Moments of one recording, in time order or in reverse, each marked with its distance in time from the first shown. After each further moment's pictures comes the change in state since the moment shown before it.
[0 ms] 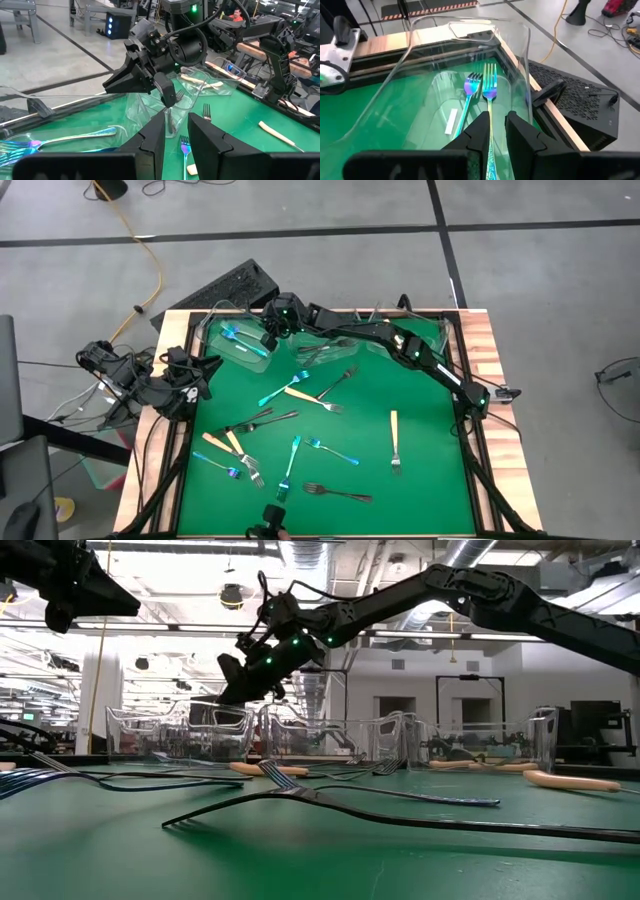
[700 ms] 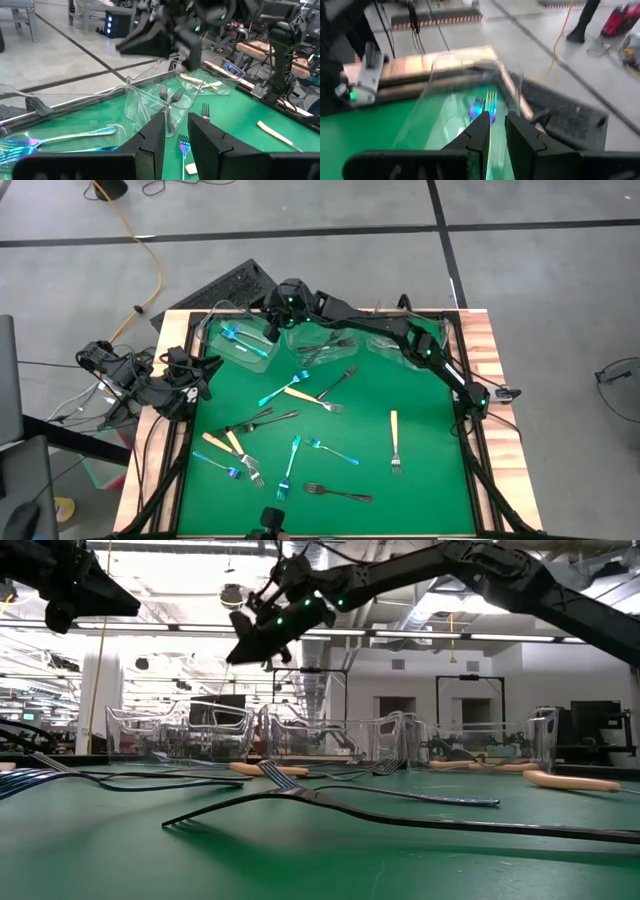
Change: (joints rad) left arm 0.000 0.000 0.000 0.000 0.005 -0.009; right arm -0.002 -0.132 0.007 -0.080 -0.018 -0.055
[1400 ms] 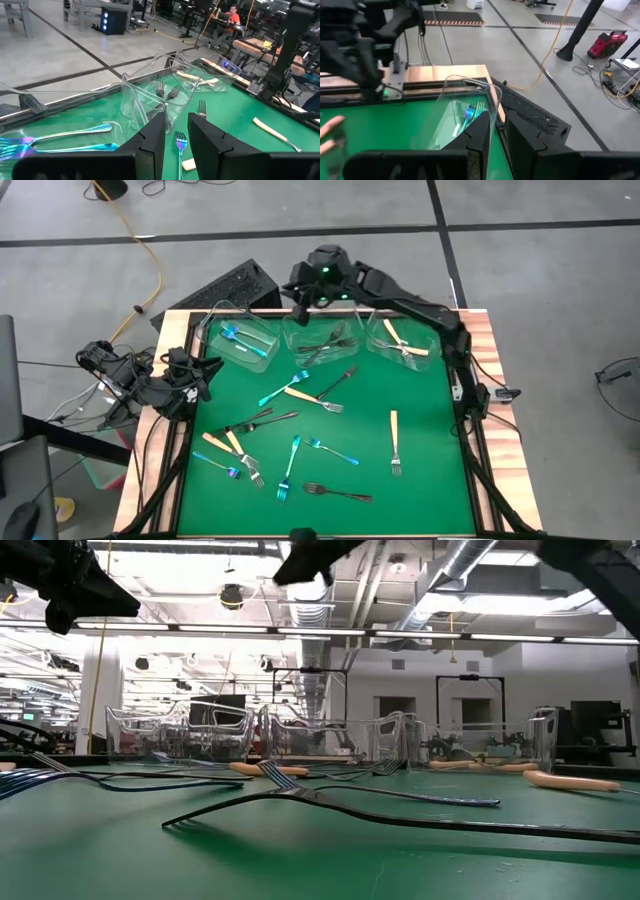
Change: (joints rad) left arm 0.000 0.000 0.000 0.000 0.025 -0.002; right arm 0.005 -0.353 0.001 -0.369 0.006 -0.133
